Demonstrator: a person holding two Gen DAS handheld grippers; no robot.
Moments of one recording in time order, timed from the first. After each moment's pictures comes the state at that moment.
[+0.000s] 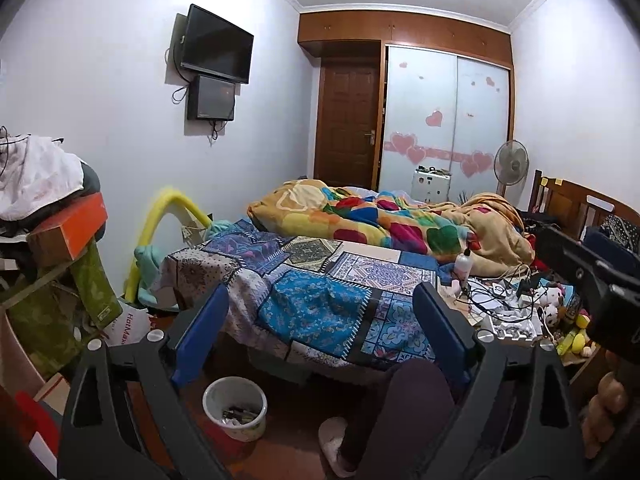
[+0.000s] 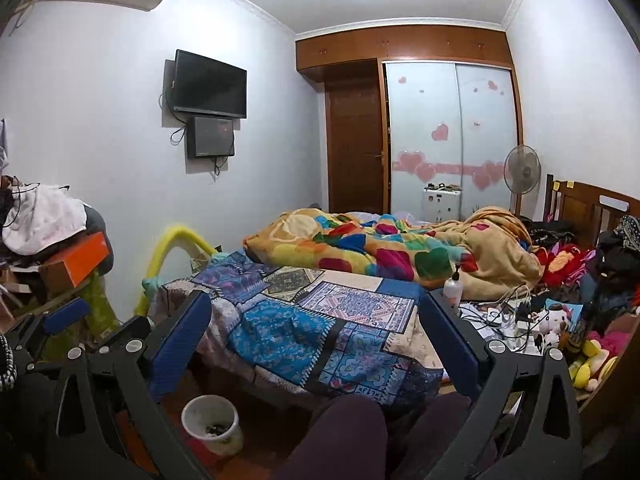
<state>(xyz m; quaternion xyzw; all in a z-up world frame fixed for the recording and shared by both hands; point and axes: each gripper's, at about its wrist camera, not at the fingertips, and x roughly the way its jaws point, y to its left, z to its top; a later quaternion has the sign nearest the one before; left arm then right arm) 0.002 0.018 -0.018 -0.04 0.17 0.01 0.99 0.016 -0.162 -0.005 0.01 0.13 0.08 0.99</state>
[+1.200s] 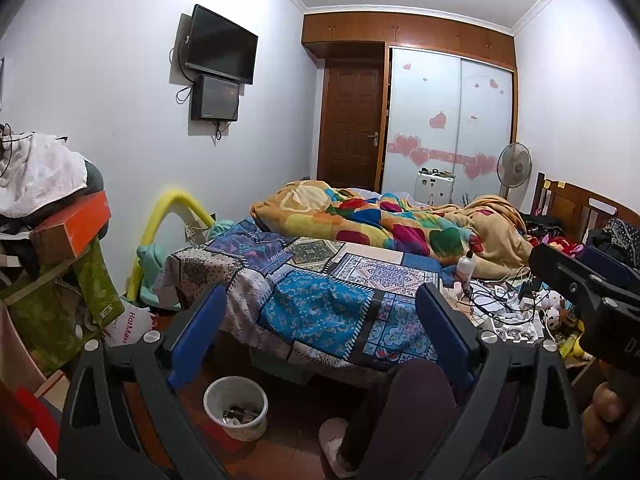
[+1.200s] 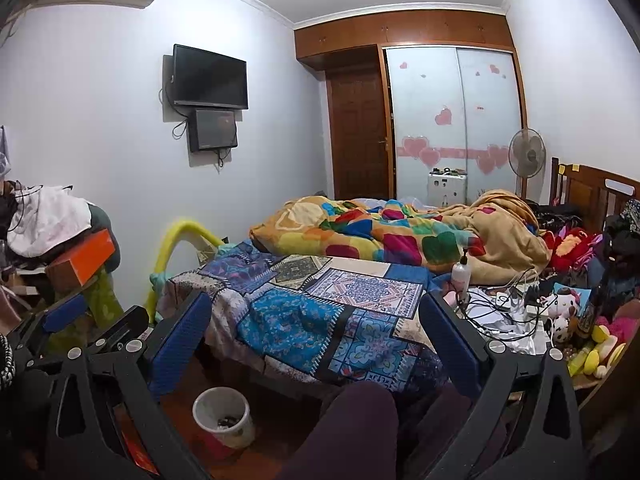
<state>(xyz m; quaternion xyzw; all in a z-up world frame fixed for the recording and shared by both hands) -0.001 0.020 -0.018 -0.04 0.17 0.02 0.98 0.022 -0.171 -0.003 0.02 0.15 0.10 0.98</state>
